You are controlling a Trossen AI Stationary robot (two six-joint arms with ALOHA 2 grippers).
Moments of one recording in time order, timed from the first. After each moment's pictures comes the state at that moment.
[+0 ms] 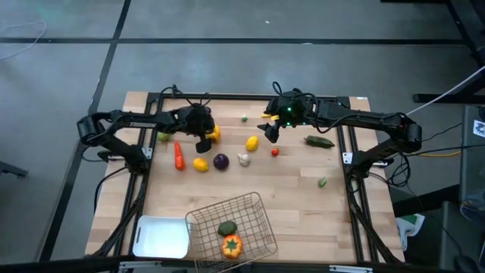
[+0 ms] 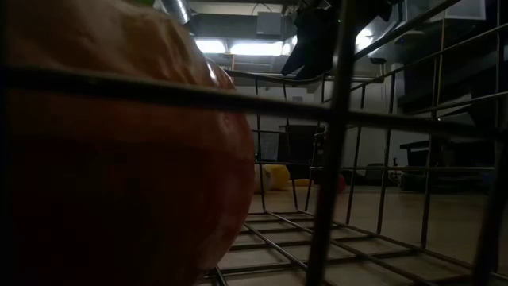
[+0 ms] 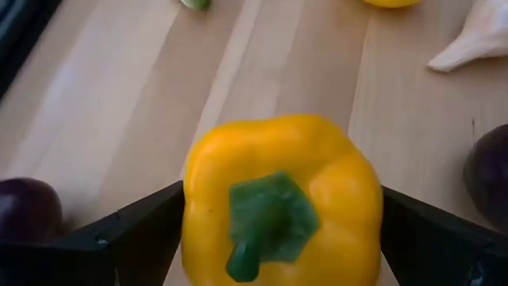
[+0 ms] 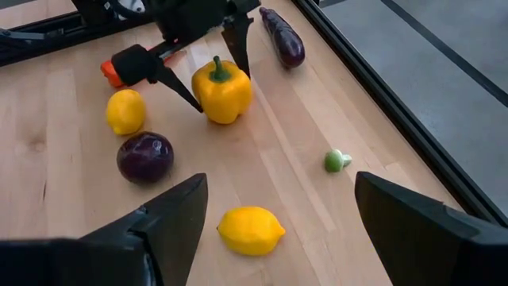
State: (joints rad) left arm 0.54 1.44 0.63 -0.10 0.09 0.25; right arm -0.30 1.44 1.21 -0.42 0.02 0.09
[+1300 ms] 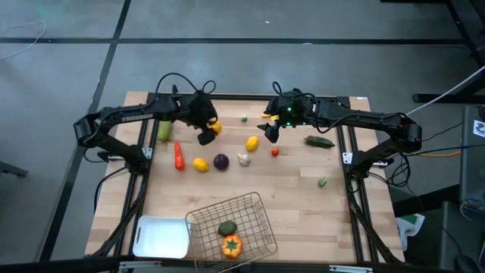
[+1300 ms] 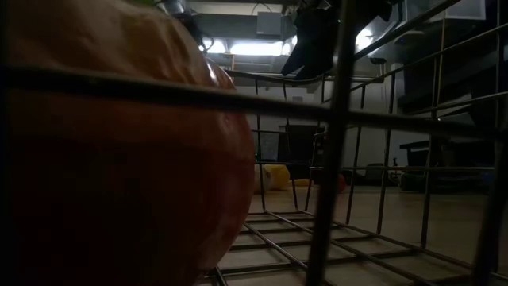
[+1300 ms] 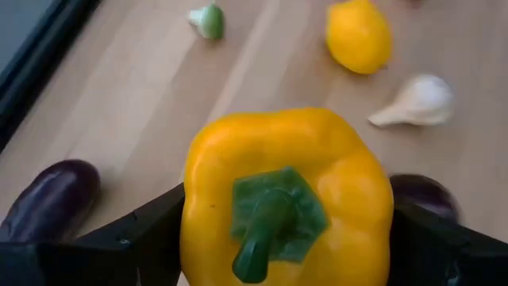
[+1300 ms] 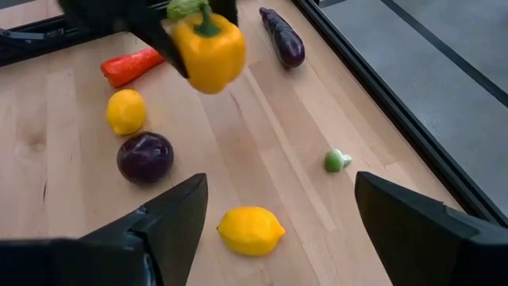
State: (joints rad) left arm 0.50 1.39 0.99 -0.62 0.08 0.05; right arm -0.29 1.44 1.21 -0.42 0.02 0.09
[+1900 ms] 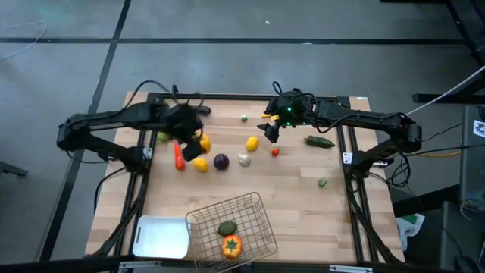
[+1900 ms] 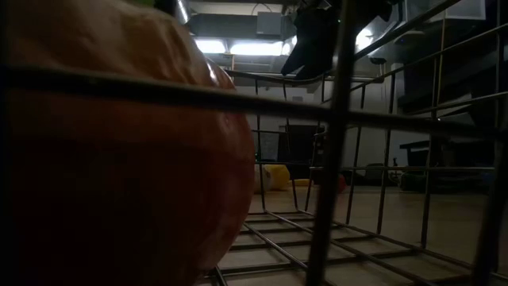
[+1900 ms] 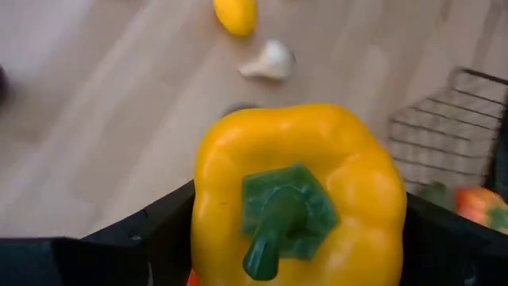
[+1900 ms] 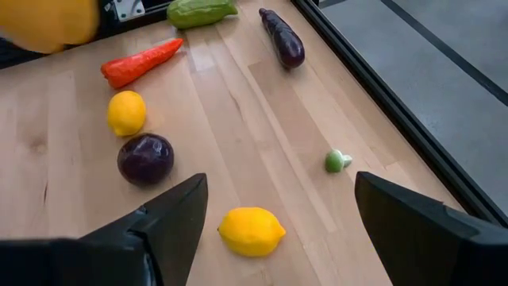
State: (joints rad) left arm 0.16 1.14 1.15 -1.01 0.08 -0.45; right arm -0.29 1.44 1.21 -0.42 0.02 0.10
